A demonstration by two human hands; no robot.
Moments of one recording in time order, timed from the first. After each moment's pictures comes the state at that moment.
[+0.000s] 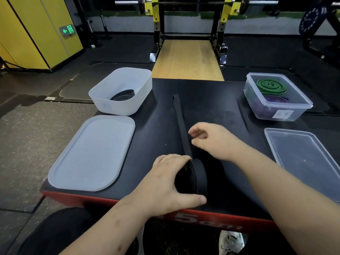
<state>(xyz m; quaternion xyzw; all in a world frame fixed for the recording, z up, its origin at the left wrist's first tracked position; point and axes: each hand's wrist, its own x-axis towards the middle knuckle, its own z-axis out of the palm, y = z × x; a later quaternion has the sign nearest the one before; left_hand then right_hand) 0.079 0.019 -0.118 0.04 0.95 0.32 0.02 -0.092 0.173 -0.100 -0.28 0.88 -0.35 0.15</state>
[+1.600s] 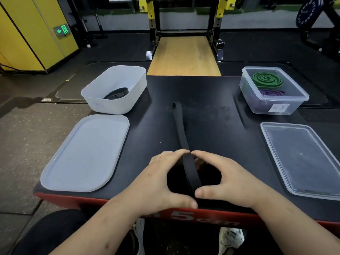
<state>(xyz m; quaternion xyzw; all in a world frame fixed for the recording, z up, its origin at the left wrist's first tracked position) 0.080 0.015 -0.112 0.06 0.92 0.39 0.02 -0.012 0.234 -0.109 -0.38 0.82 -0.38 0.20</state>
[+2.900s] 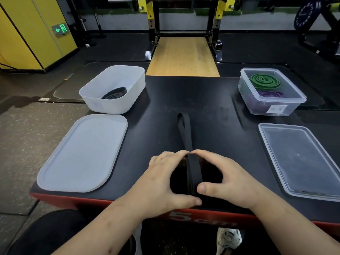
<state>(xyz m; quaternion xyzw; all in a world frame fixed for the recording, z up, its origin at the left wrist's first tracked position) 0.080 0.026 -0.121 0.07 0.94 0.34 -0.01 -0.016 0.241 -0.120 -0.38 0.79 -0.45 0.19</state>
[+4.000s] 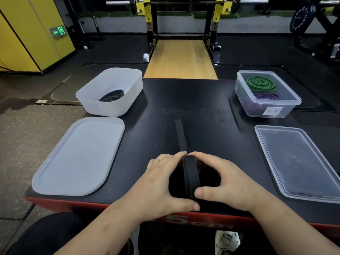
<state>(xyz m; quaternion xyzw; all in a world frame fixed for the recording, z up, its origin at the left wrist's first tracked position) 0.078 0.032 -0.112 0.08 0.94 0.33 0.00 -0.014 0.244 -0.113 -0.38 0.80 -0.43 0.18</state>
